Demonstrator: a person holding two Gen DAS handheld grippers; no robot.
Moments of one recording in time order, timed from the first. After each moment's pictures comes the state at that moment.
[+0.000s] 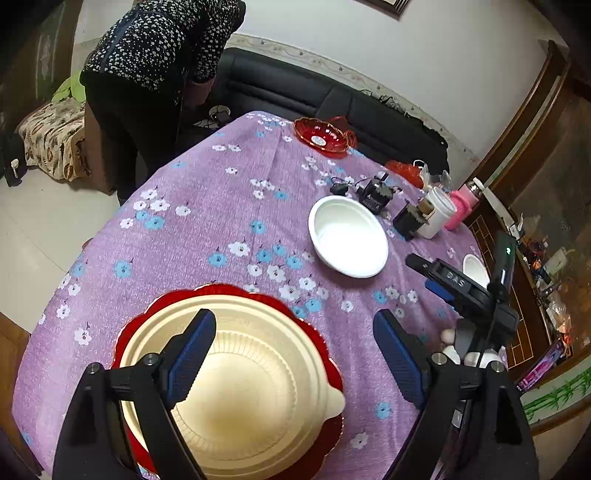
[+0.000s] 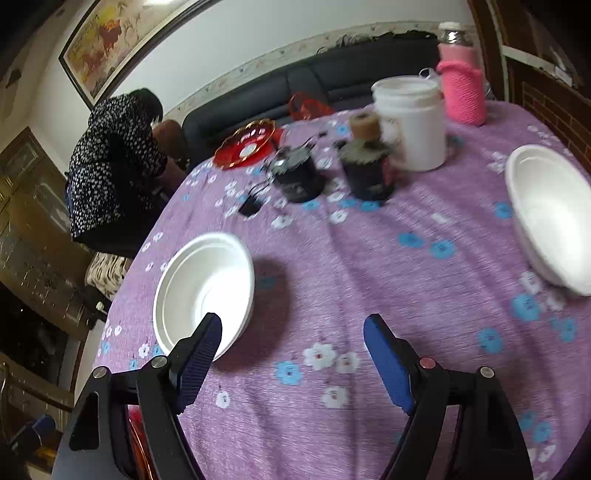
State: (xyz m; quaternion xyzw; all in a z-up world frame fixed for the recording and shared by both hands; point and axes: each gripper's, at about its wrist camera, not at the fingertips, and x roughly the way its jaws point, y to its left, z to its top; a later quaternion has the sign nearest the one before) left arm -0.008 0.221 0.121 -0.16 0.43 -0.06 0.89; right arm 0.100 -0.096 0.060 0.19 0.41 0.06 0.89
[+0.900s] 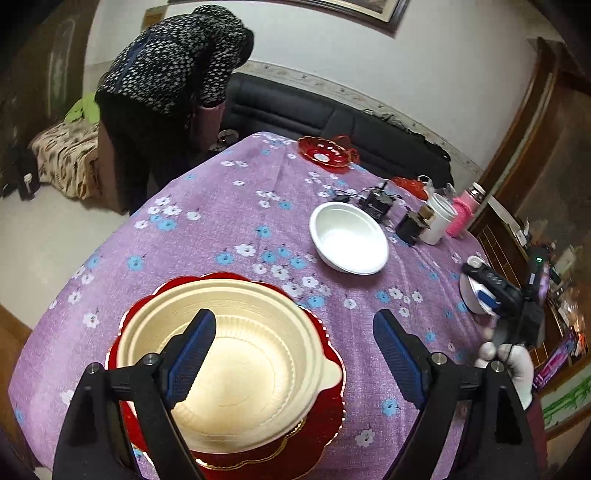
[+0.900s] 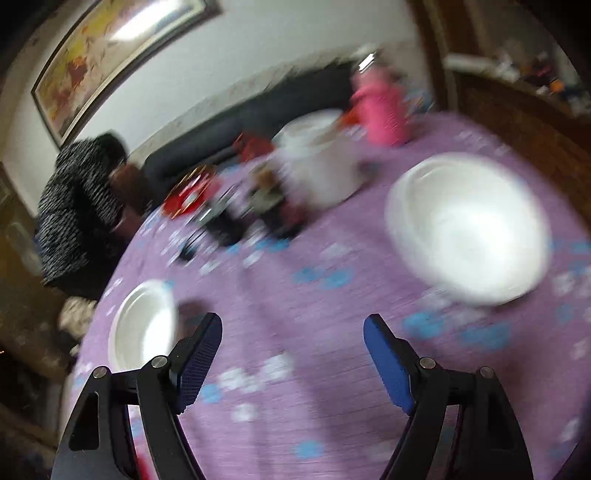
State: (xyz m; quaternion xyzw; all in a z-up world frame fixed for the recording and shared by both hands) left arm -0.043 0.202 0.118 -0.14 0.38 -0.04 0.91; right arm 0.063 -0.185 0.075 0.20 0.34 -0.06 0.92
